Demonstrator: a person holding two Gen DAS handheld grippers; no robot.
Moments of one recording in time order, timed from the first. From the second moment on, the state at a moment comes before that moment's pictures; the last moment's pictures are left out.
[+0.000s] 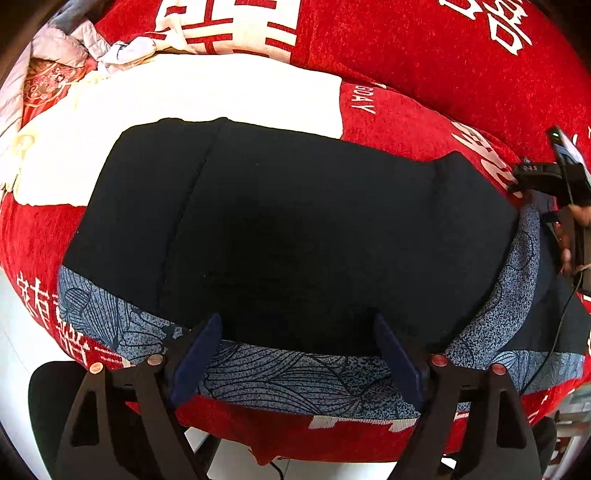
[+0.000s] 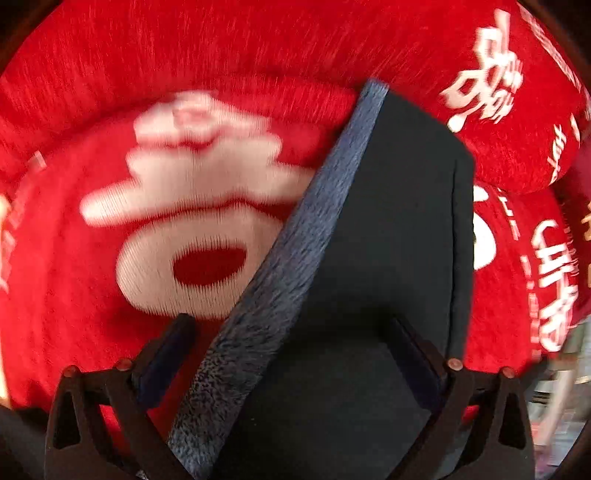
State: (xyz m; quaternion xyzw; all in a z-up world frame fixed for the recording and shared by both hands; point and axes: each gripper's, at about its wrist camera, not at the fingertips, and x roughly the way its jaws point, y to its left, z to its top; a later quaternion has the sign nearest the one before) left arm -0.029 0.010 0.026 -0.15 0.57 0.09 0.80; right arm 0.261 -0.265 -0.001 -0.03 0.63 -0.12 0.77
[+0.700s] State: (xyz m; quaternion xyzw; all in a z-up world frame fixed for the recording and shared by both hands) left arm 0.000 -0.102 0.049 -0.08 0.58 -0.05 0.81; right arm -0.018 -0.417 0.050 0.16 0.50 -0.13 0.84
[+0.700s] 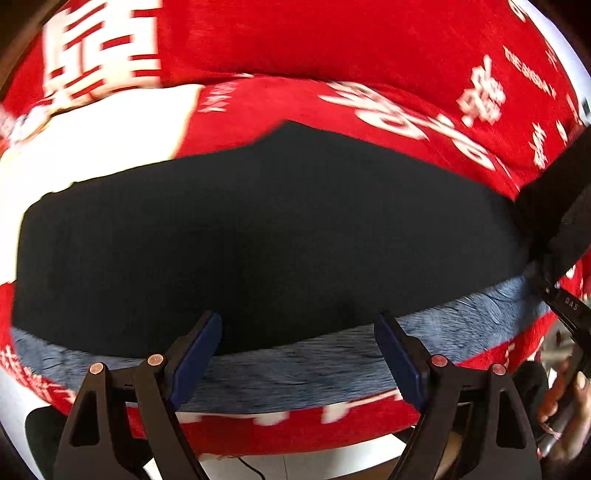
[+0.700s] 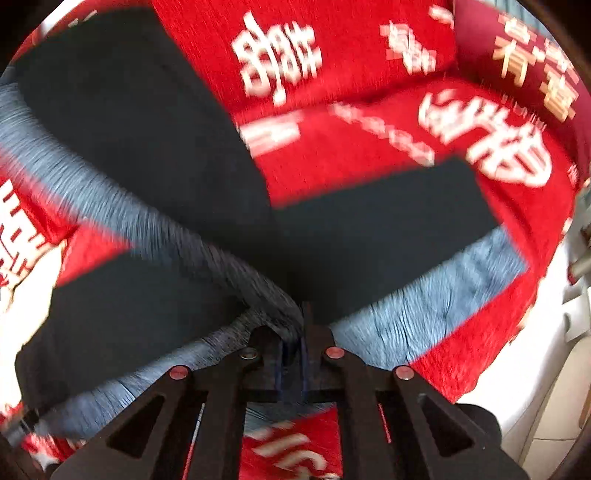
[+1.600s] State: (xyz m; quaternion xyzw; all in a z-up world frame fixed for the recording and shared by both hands) left arm 0.033 -0.222 0.070 -0.01 0.58 -0.10 0.81; right arm -0.031 -0.555 0.081 0.12 0.41 -0.13 0.89
